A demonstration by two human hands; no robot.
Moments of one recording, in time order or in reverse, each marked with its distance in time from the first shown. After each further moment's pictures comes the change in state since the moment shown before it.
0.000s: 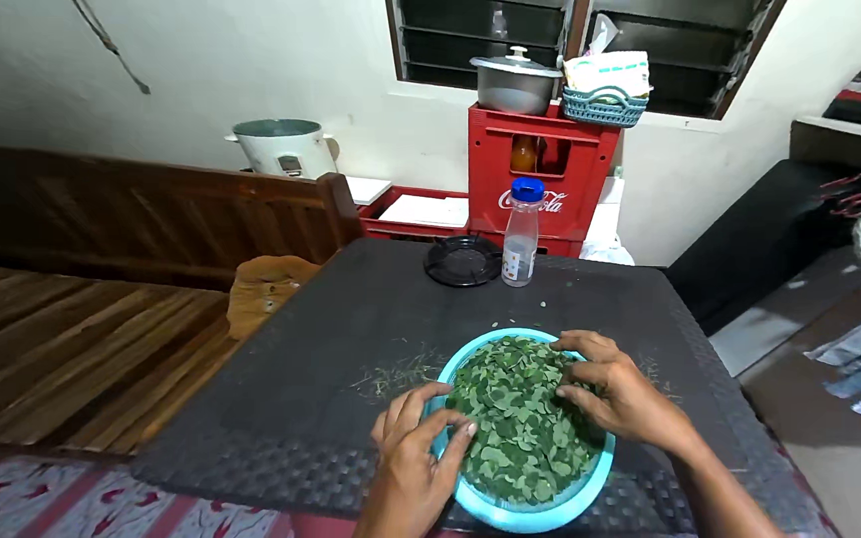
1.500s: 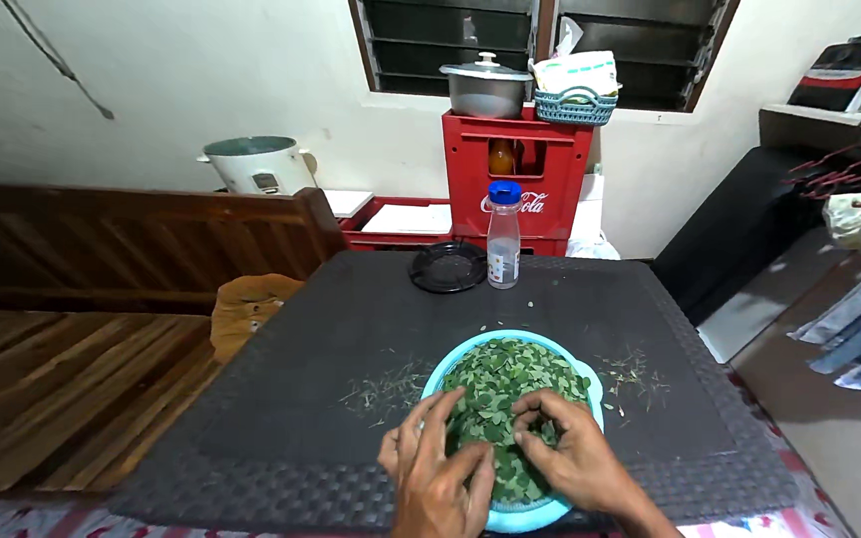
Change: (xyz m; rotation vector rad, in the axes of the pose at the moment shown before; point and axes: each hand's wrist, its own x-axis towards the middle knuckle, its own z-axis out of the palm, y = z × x) left_hand -0.008 0.062 -0.008 0.074 -0.059 0.131; right_hand -0.025 -0.068 0.061 0.571 0.189 0.205
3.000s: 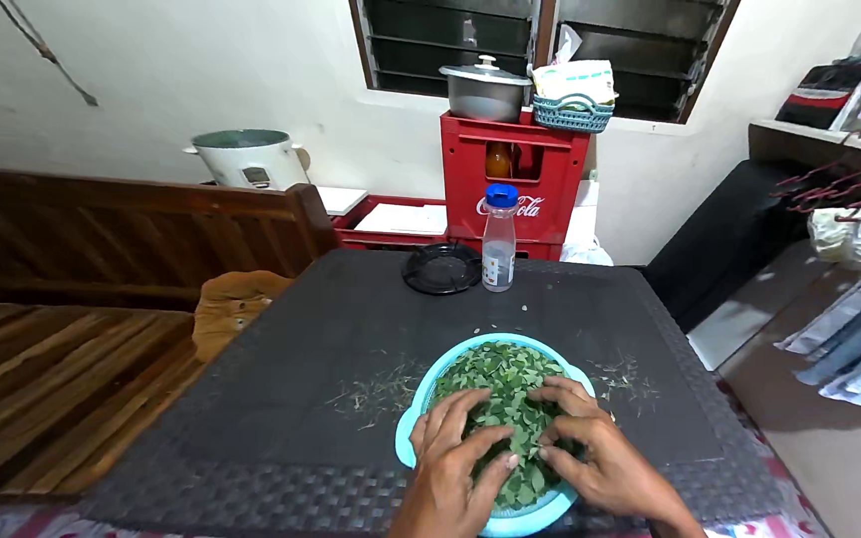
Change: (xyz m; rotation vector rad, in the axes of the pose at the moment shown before) left_hand 0.011 -0.013 0.017 -0.196 -0.162 0.028; right_hand -0.018 0.014 -0.045 -0.355 -0.146 -0.033
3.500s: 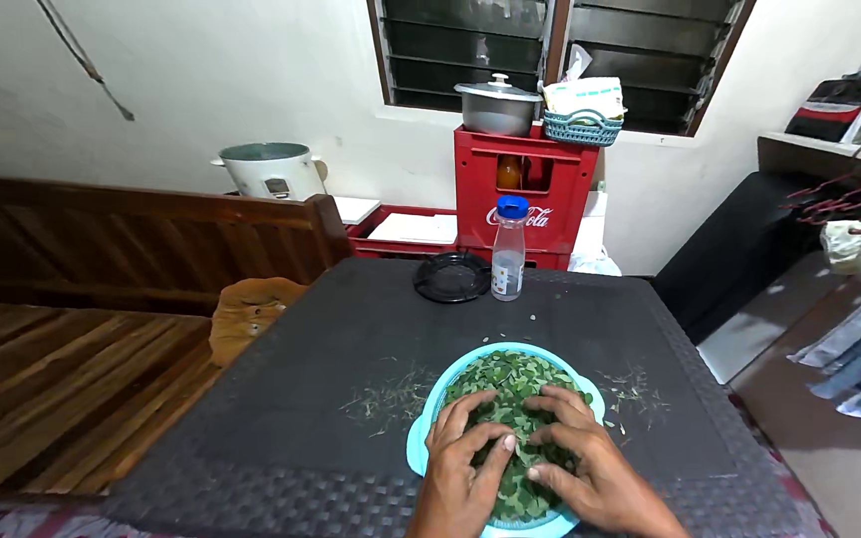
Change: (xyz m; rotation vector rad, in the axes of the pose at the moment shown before) left_hand 0.003 -0.017 0.017 -0.222 0.136 -0.120; right_hand 0.007 -0.005 0.020 0.007 0.053 0.002
